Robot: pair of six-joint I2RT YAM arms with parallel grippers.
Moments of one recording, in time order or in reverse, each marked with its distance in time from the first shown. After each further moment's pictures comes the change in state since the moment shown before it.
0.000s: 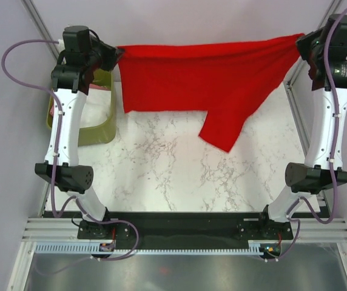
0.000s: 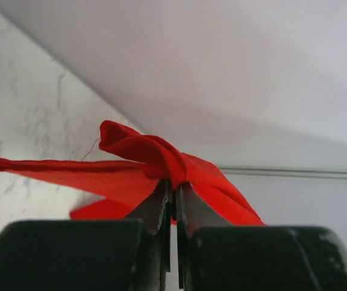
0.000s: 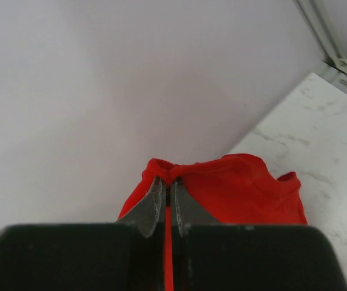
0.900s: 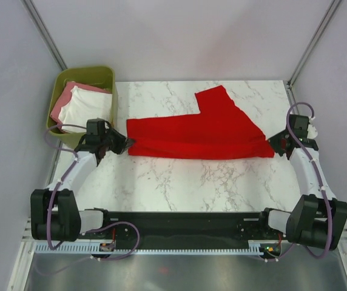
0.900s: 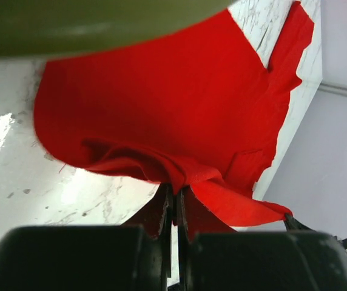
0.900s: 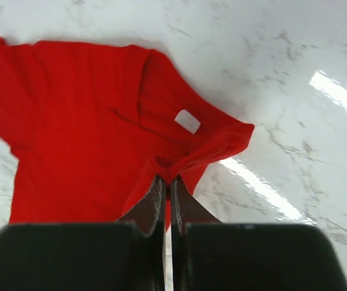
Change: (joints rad) left arm 0.092 -0.452 -1.436 0.576 0.282 0.080; right arm -0.094 -0.507 -1.424 0.300 -0.121 0.018
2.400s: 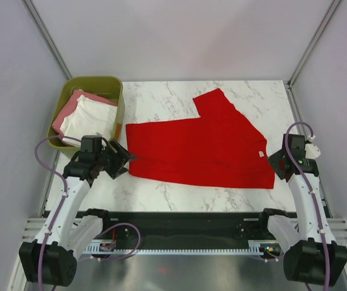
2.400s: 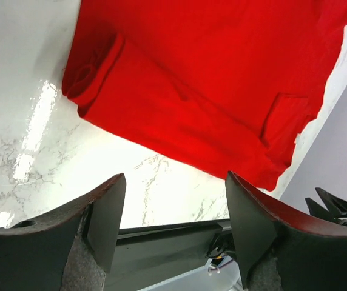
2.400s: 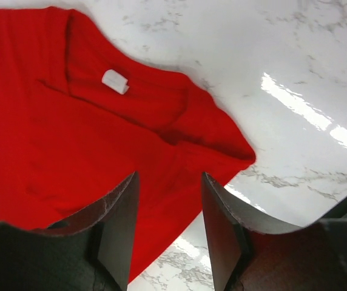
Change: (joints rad) left arm -0.053 -0.403 -0.097 -0.417 -0.021 0.134; right arm 0.048 -0.360 -0.176 -0.301 0.178 -0.005
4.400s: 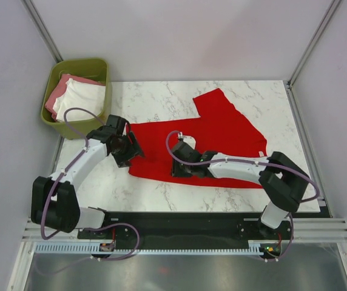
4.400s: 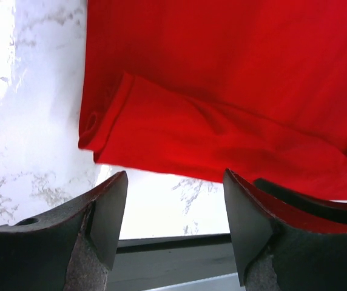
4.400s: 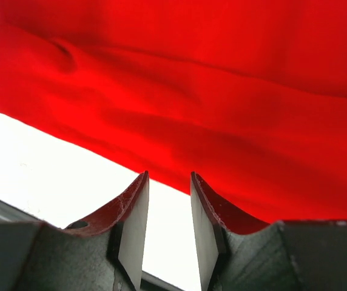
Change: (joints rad) left arm -0.159 0.465 0.276 -0.092 -0.168 0.154; right arm 1.123 0.791 0.283 0.580 -0.106 0.028
